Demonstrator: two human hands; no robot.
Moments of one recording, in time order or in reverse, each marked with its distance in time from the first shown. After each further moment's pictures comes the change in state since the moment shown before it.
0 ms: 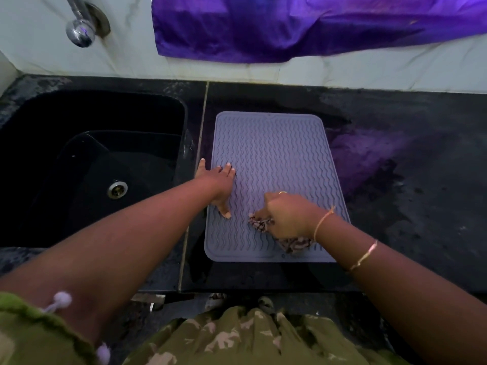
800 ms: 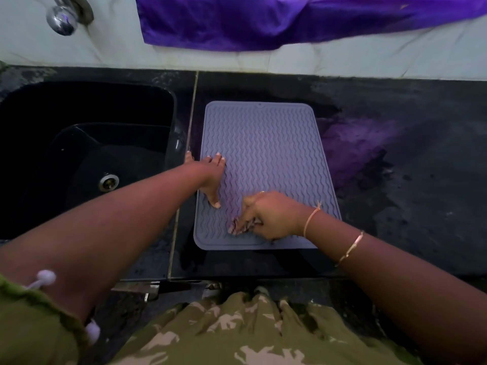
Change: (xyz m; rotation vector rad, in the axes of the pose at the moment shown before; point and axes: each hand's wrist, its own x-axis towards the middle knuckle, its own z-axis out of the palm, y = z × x) left_hand 0.007 -0.002 -0.001 -0.045 -0.057 -0.011; right_hand -0.011 -0.005 0.014 0.103 0.077 -0.224
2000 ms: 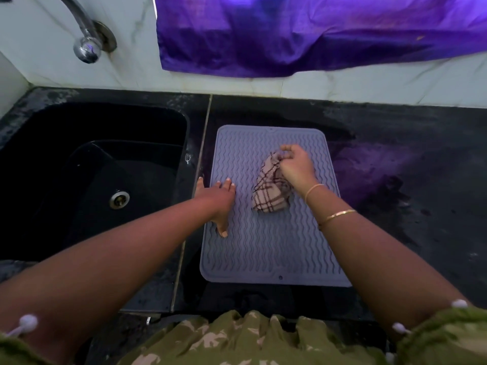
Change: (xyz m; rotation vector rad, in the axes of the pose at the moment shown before) left_hand -0.005 0.004 -0.001 -0.049 0.065 0.015; right_hand 0.067 0.083 -0.062 0.907 0.783 0.772
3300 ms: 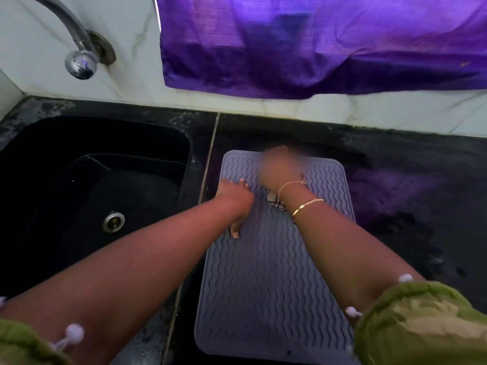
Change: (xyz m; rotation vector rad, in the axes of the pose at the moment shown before) left_hand 0.072 -0.009 -0.074 0.198 -0.030 -0.029; right_hand 0.103 -0.036 0.059 -0.923 -0.018 -0.296
